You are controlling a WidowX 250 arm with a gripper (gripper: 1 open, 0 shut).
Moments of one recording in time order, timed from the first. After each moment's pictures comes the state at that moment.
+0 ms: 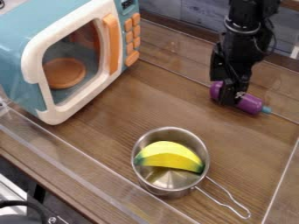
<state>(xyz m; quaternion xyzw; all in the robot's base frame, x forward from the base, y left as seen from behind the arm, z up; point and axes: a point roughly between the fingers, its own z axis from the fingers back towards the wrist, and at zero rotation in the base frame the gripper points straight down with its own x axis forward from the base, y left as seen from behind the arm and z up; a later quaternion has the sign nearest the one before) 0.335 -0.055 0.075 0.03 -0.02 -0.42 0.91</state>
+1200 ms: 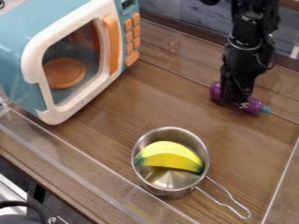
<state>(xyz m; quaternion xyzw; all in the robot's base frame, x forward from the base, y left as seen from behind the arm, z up) 0.352 -0.061 0.050 0.03 -0.04 -0.43 0.90</state>
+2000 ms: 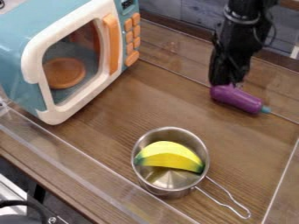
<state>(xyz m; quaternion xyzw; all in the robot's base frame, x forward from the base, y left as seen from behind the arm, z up) 0.334 -0.047 0.101 0.05 -0.02 -0.39 0.92</state>
